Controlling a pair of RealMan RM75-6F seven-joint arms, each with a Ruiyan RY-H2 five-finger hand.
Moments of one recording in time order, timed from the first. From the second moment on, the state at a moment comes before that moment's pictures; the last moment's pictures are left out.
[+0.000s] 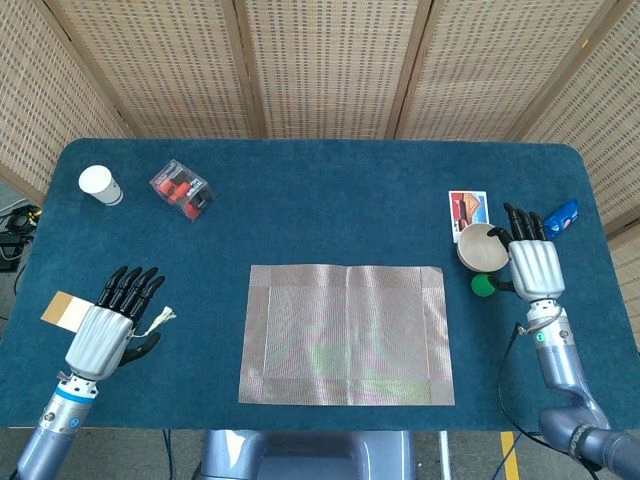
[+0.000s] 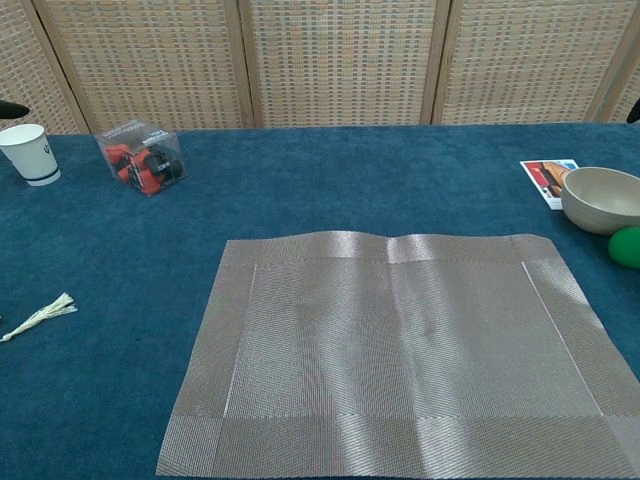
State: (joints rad) left arm -0.29 -1.37 0.05 -1.49 1.68 1.54 0.15; right arm 0.46 -1.41 0.26 -1.22 -1.28 1.13 -0.09
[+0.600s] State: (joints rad) left arm -0.29 -1.38 0.02 -1.48 1.67 1.51 0.12; right arm 0.58 -1.63 0.28 -0.90 -1.15 0.97 -0.12
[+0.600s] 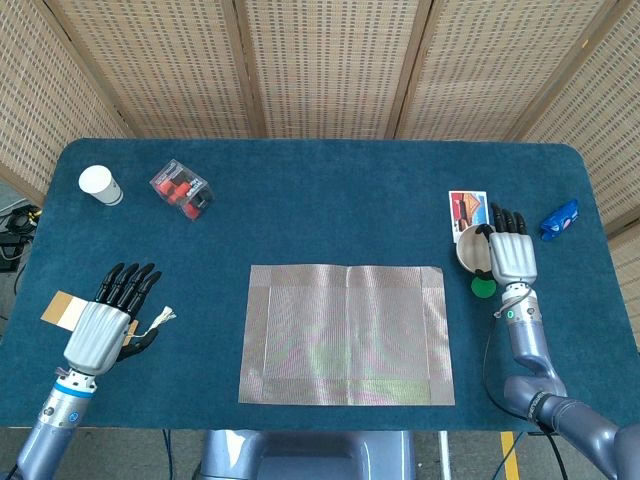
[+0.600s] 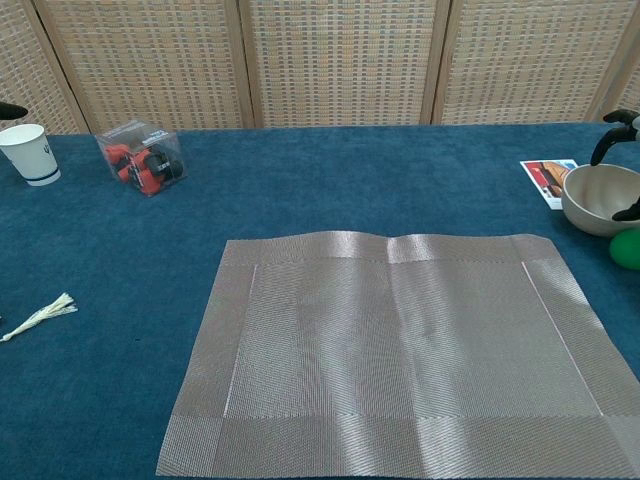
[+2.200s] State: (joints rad) left arm -0.28 -1.38 0.00 -1.47 1.69 1.49 0.10; right arm 0.62 -1.74 0.28 -0.69 -1.12 0.89 -0.07
